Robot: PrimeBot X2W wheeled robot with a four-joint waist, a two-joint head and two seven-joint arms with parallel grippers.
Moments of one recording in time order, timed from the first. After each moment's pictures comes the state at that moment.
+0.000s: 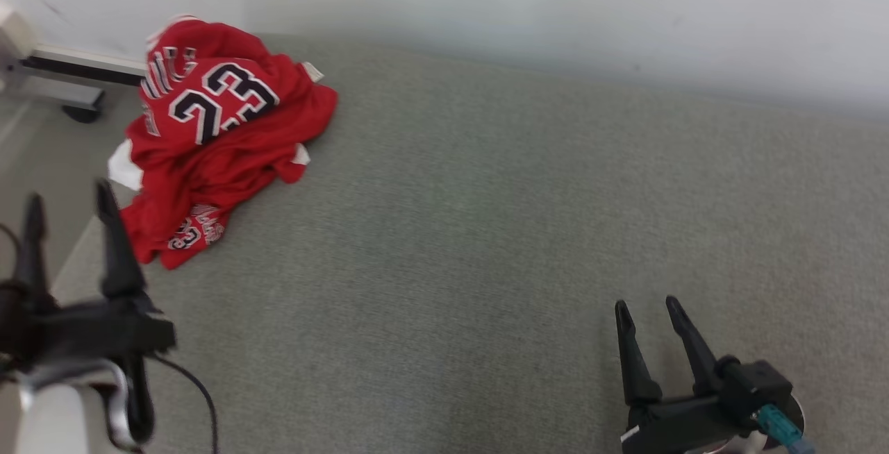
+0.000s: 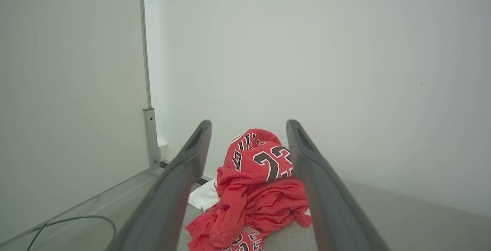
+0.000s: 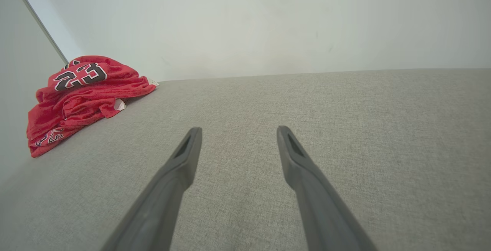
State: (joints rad) left arm -0.33 0.06 0.24 0.20 -0.17 -0.11 -0.26; right arm -0.07 -0.05 0.05 0.25 0.17 0.13 -0.26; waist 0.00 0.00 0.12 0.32
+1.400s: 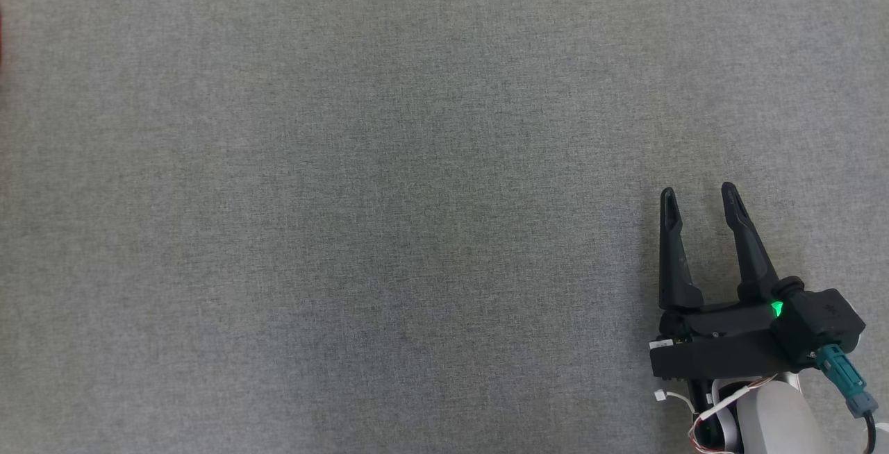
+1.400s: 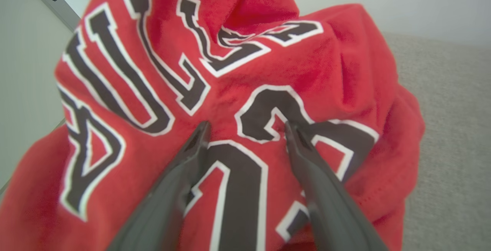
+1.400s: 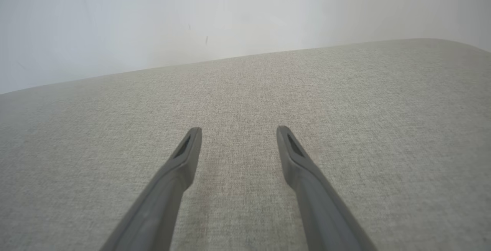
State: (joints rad) left arm -0.97 0.56 0.13 1.06 -0.35 -0.13 -0.05; right arm -0.21 -0.05 -0.03 0.05 0.11 0.13 -0.26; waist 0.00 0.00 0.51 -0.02
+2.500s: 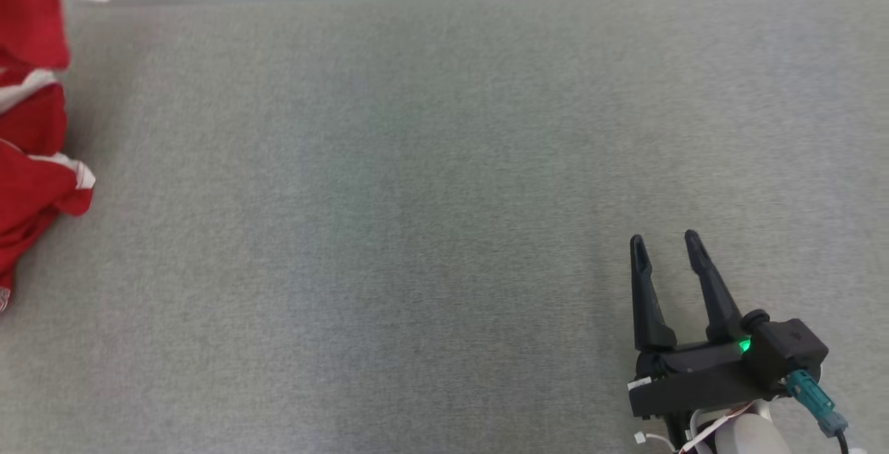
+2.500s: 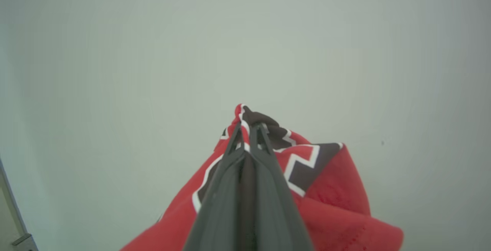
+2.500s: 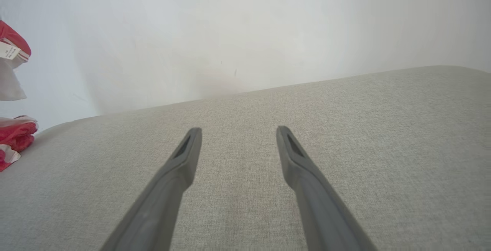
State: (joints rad) left arm -1.18 0.56 -0.06 0.77 -0.40 -0.13 -0.26; right arm -0.15 -0.05 0.03 0.12 0.18 0.13 -0.26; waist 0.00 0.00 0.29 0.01
